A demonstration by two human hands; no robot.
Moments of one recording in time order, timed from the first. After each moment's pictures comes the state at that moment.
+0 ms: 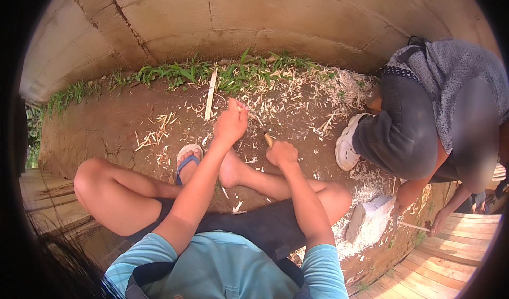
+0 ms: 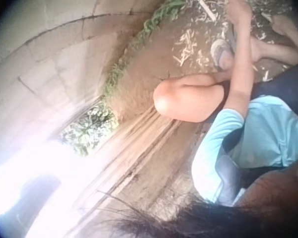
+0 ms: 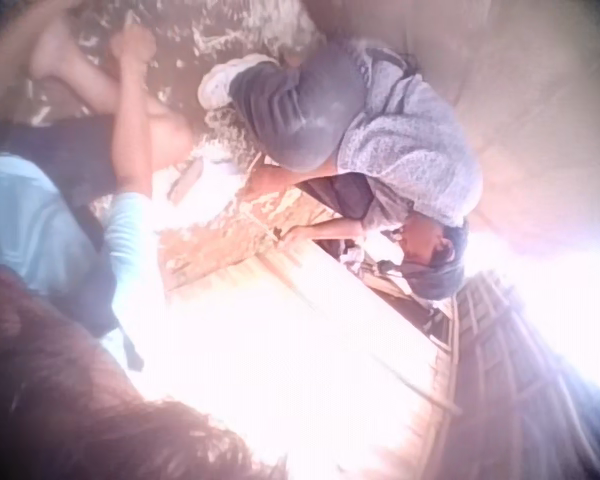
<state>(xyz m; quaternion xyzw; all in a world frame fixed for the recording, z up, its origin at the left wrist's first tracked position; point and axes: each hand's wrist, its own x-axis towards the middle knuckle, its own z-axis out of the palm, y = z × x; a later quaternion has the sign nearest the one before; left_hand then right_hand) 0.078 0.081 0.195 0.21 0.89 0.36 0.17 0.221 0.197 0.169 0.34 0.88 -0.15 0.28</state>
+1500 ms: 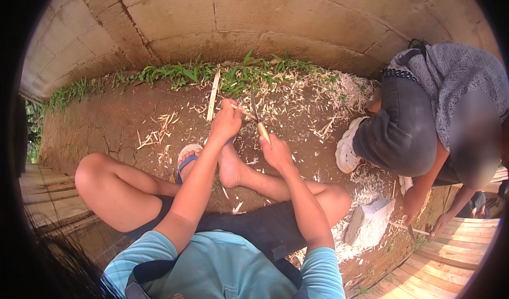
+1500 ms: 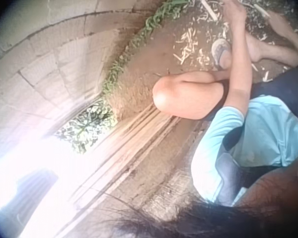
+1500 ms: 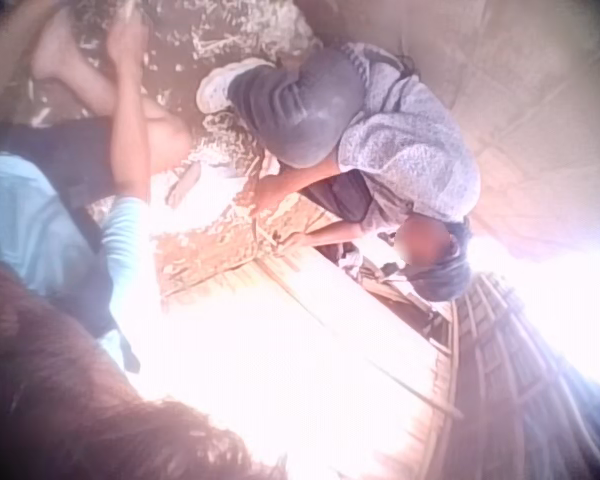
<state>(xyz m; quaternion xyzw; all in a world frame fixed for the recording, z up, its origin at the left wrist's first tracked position) 0.063 0.075 0.184 0.19 0.88 0.39 0.20 0.228 0.197 0.147 0.30 0.88 -0.35 0.08</state>
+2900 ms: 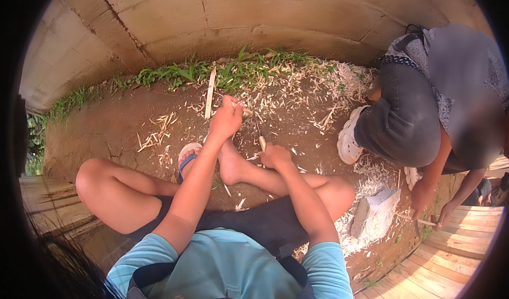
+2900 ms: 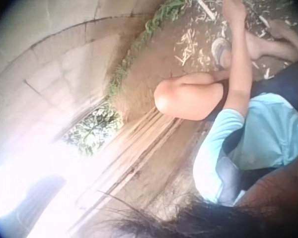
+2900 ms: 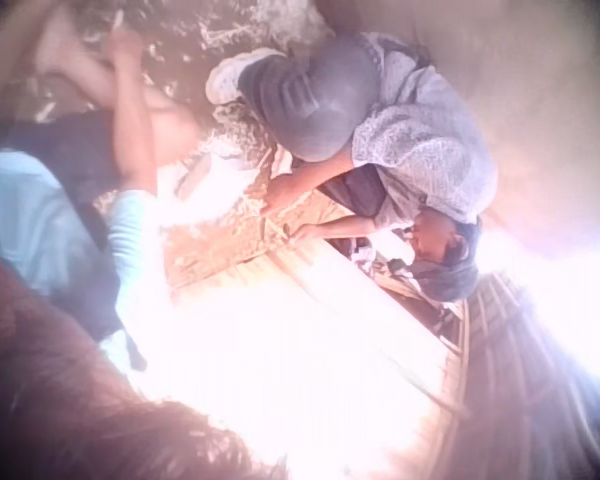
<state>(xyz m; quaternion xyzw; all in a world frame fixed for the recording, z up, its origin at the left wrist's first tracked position) 0.068 0.077 0.185 0.22 0.88 0.37 0.20 0.233 0.182 0.135 0.31 0.87 -0.21 0.31</state>
